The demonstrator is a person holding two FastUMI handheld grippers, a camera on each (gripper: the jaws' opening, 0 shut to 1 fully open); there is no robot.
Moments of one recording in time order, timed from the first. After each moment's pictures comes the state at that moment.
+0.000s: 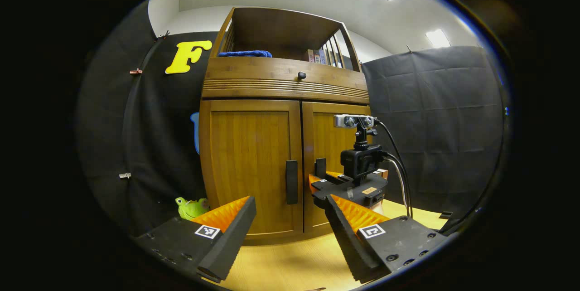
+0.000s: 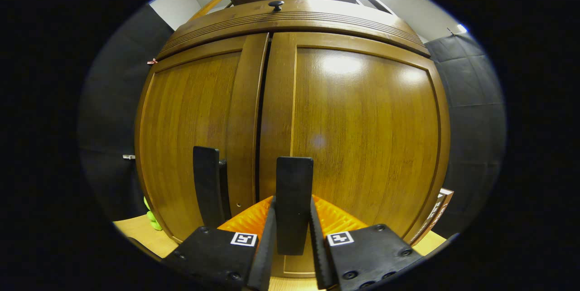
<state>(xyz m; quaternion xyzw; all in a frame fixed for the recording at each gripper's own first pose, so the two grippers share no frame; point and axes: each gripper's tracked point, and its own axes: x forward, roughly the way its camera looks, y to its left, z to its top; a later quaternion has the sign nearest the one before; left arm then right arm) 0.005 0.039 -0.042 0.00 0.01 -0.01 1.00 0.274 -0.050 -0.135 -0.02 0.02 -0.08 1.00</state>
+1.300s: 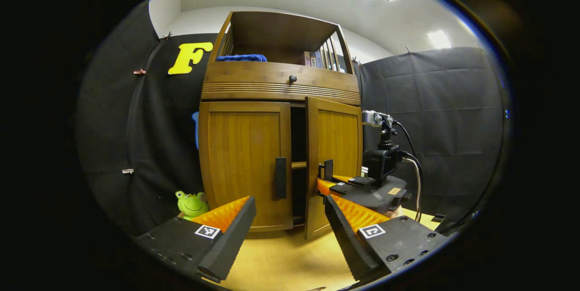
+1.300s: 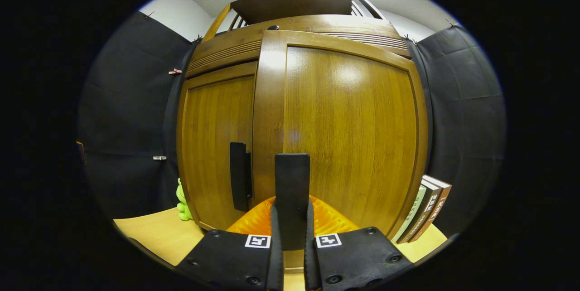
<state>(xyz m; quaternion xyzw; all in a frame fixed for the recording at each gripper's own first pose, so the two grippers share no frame) -0.029 -0.001 -0.040 -0.01 0.01 -0.01 1.00 0.174 -0.052 -0.123 0.00 0.04 0.00 1.00</state>
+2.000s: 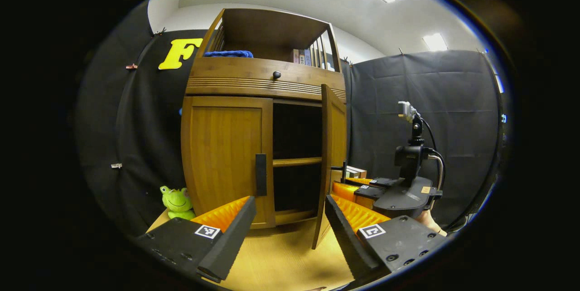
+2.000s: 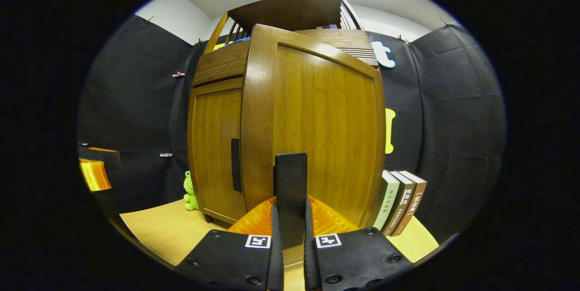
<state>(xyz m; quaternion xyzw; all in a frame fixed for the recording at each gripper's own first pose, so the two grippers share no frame) -0.027 -0.041 -0.046 -0.02 0.01 -0.05 1.00 0.084 -0.094 -0.106 0.00 0.05 0.00 1.00</state>
